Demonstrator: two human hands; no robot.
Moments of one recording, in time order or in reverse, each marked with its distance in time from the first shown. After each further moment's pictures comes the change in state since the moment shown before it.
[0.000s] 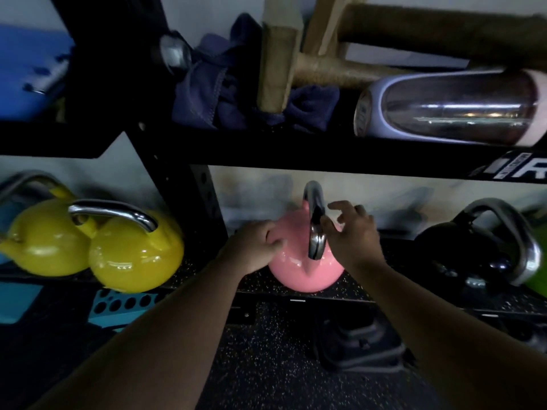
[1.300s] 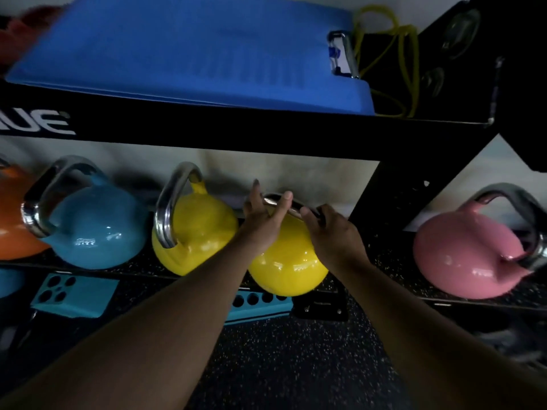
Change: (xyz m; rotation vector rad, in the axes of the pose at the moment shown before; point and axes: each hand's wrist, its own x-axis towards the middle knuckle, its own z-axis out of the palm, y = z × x) left_hand -0.050 -0.270 -0.228 -0.419 0.243 -0.192; right_hand -0.029 -0.310 0.278 0.017 -0.102 -0.002
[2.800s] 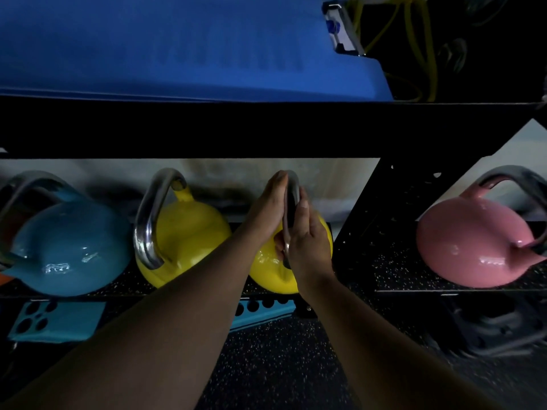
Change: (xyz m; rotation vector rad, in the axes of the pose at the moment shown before) left_hand 0.067 -0.004 0.021 -0.247 -0.190 0.100; right_hand -0.001 -0.035 0.057 1.037 0.079 0.205
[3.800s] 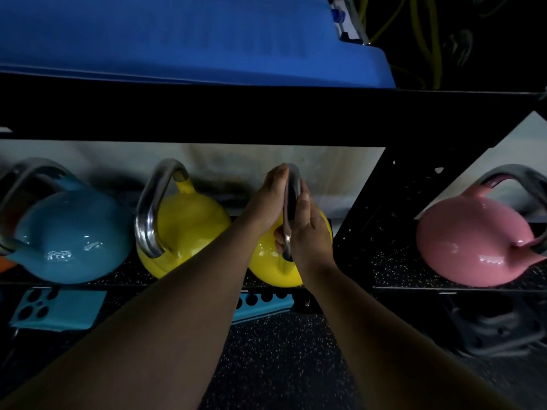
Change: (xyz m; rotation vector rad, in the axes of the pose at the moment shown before) left_hand -0.003 0.002 -0.004 0.126 0.022 0.001; right_hand 0.004 0.003 -0.006 -0.116 -0.056 -0.036
